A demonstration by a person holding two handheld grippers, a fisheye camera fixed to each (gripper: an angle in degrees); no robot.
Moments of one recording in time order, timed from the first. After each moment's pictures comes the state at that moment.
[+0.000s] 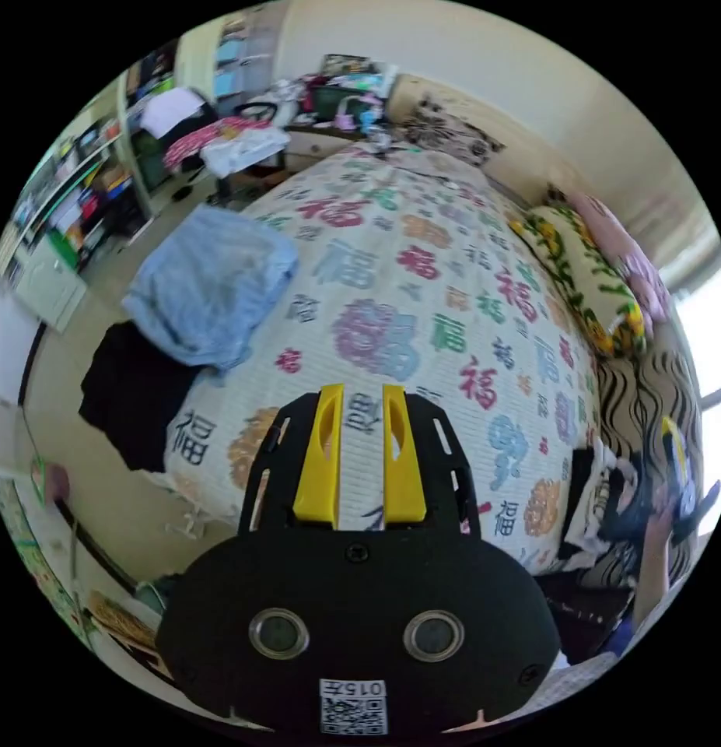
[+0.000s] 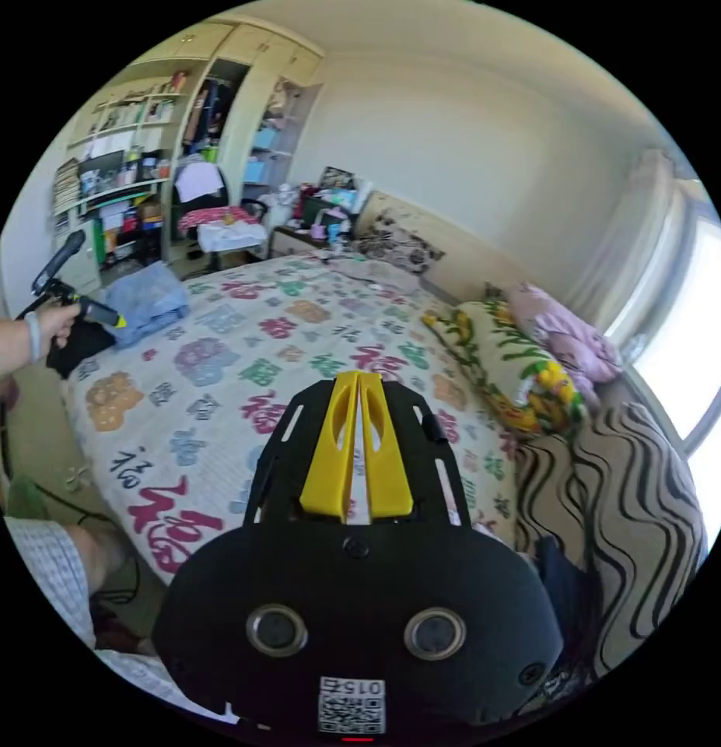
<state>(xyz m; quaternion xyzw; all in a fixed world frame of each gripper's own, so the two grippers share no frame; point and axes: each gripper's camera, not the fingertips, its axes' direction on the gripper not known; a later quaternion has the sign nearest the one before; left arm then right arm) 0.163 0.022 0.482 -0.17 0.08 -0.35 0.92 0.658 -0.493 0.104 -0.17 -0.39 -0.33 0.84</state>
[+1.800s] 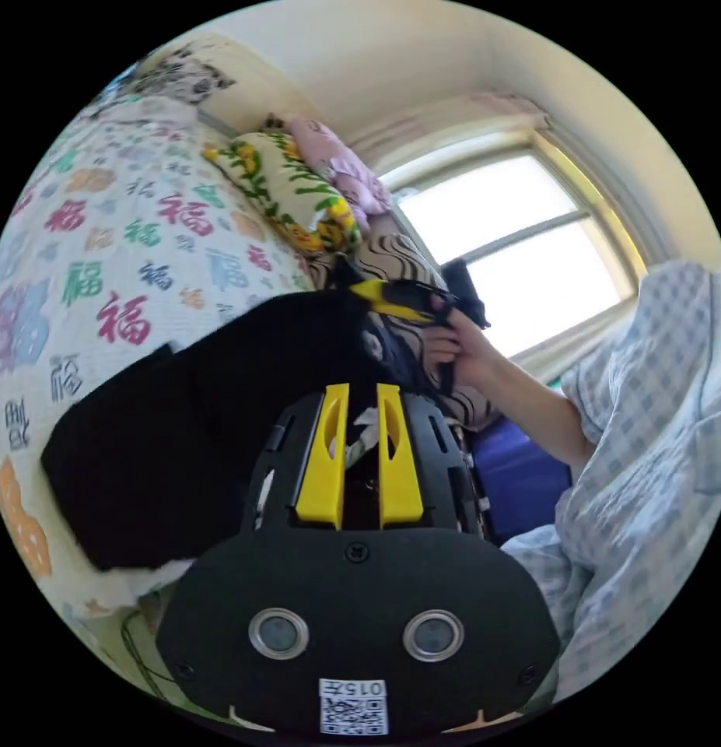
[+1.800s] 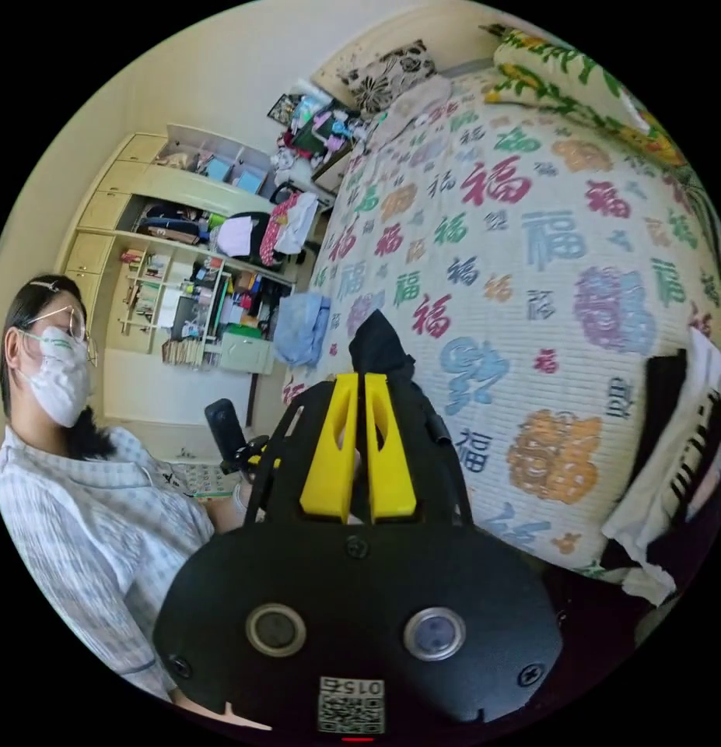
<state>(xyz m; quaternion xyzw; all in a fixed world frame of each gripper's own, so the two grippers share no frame) 0.132 0.102 0.347 -0.05 0.57 -0.17 0.80 0.693 -0.525 0.269 -0.58 -0.54 -0.01 0.61</state>
